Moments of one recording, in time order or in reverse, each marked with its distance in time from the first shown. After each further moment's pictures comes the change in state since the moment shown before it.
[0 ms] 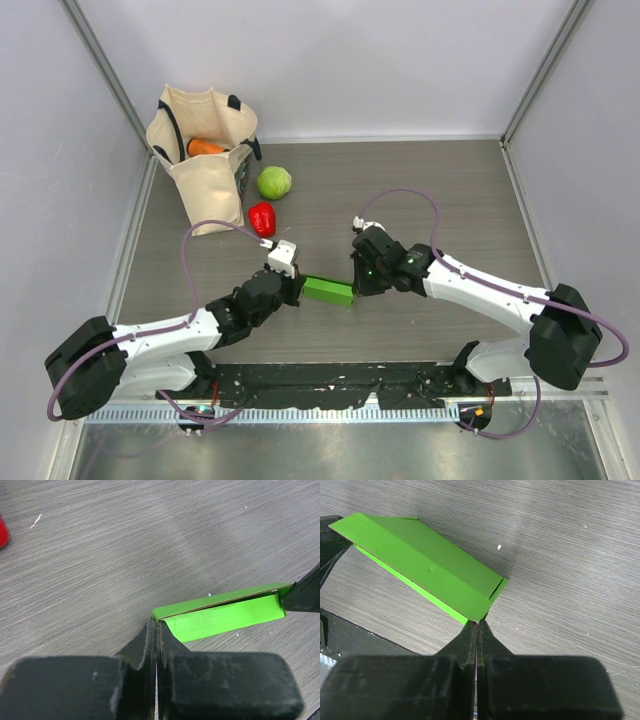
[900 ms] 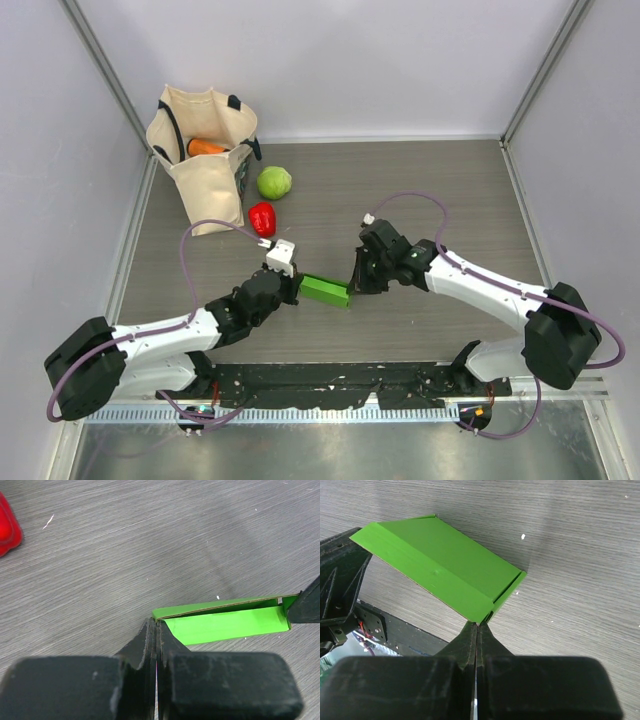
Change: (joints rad) left arm 0.003 -0.005 0.000 -0.008 -0.028 0.005; right arm -0.076 0.013 -0.015 0.035 -0.176 0.200
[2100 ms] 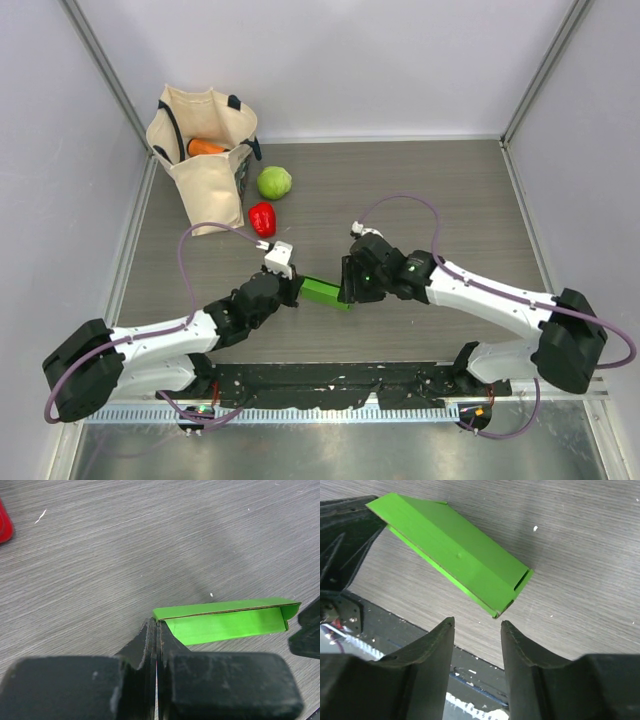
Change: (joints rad) left arm -0.005 -0.017 -0.018 0.009 0.003 -0.031; right arm 0.137 -0.028 0.008 -0.018 0.147 -0.077
